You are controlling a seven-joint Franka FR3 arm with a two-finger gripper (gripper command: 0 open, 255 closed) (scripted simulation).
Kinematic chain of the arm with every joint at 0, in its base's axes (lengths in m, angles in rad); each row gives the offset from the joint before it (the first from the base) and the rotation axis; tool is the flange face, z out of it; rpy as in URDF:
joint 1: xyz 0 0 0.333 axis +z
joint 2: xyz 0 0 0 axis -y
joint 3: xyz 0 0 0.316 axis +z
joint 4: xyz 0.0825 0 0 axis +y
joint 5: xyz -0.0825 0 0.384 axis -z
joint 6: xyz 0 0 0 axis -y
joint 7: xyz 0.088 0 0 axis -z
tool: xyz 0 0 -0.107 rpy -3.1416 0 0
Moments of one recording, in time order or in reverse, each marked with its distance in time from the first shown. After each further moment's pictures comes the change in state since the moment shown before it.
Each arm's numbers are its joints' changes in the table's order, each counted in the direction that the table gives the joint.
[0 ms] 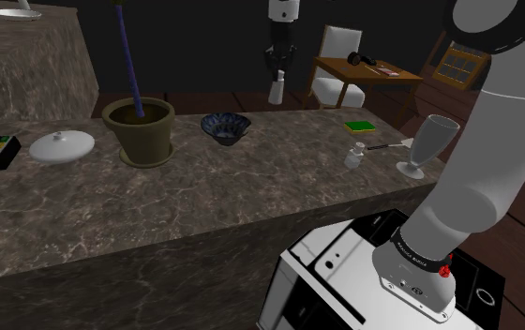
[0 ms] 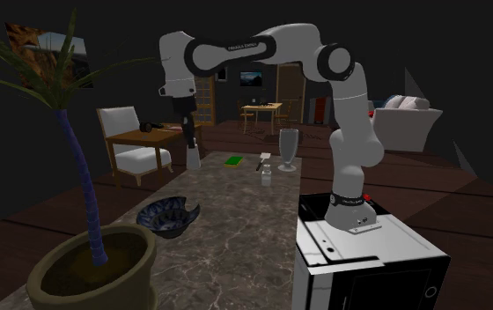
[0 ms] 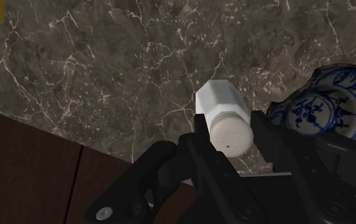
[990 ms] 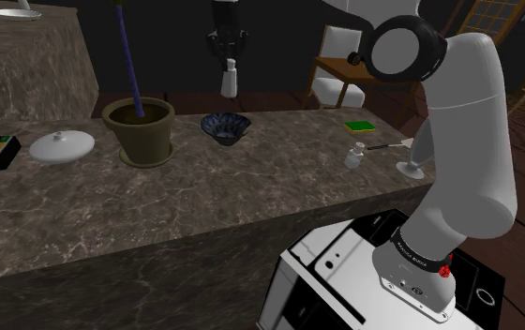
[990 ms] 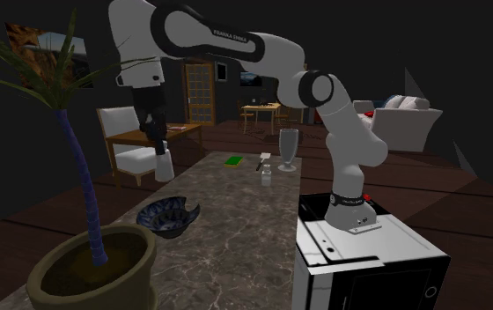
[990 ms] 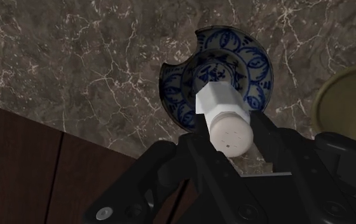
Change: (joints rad) arm 0.210 -0.403 0.073 -0.699 0.033 -0.314 0.235
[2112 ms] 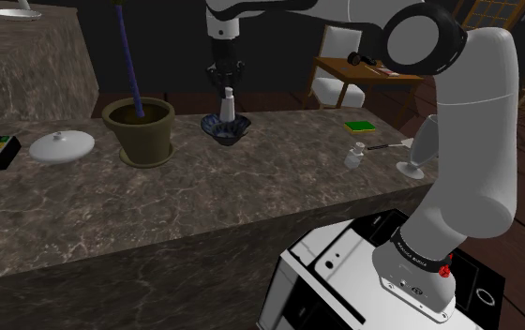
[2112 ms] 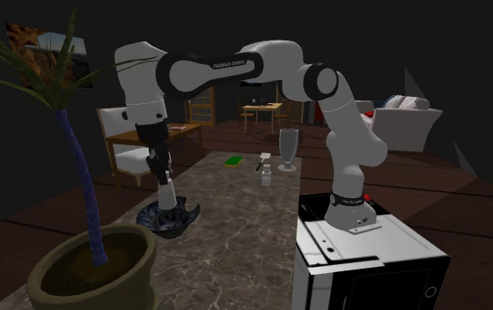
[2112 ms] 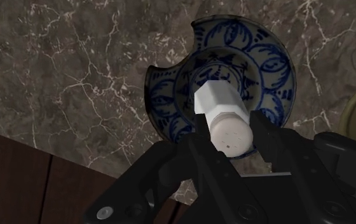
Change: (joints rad) arm -0.020 0.082 0.004 0.363 -0.007 0.279 0.020
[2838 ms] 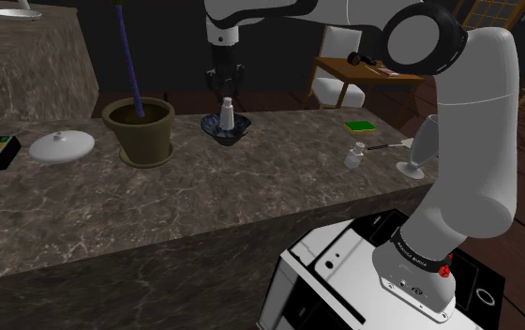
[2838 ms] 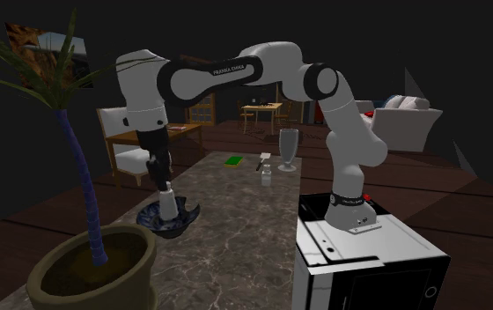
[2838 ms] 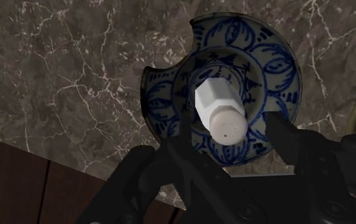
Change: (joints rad) arm -0.001 0.002 0.000 0.045 0.000 0.043 0.003
